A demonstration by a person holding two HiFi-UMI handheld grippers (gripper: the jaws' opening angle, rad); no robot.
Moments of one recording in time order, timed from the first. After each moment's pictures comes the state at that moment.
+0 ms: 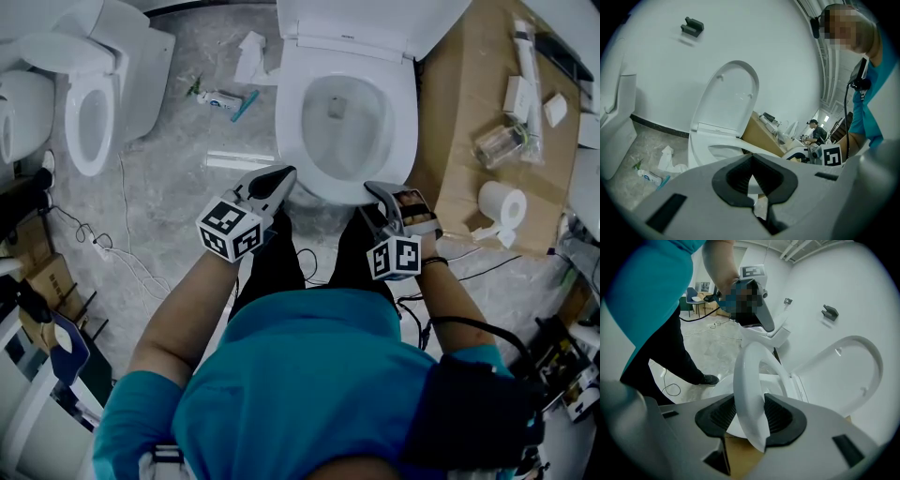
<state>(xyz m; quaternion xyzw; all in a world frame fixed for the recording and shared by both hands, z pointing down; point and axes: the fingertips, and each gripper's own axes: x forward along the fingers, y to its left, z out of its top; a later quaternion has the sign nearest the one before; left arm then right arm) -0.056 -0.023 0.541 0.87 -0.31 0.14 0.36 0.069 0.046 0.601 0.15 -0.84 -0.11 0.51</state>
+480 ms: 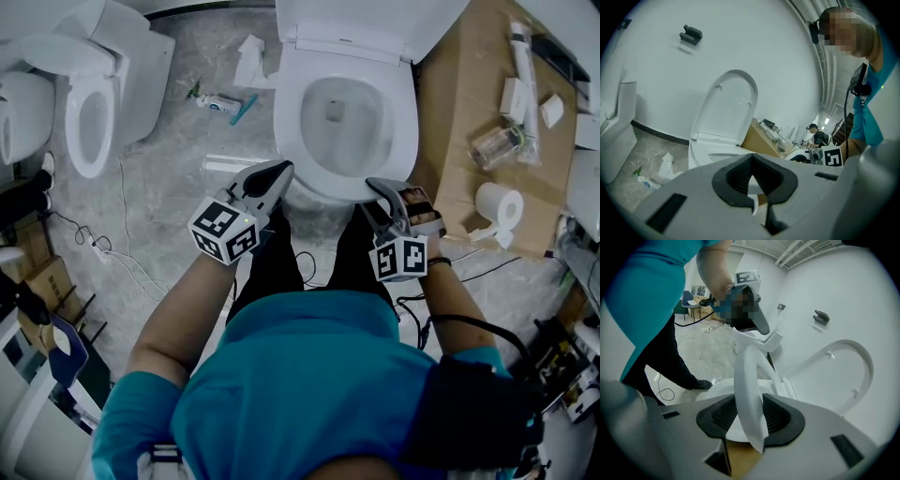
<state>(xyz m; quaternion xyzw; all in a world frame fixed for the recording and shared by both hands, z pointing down) -0.058 -0.041 0.511 0.87 -0.32 0.11 0.35 0.069 0.025 0.569 0.19 -0.85 -0.11 0.48</state>
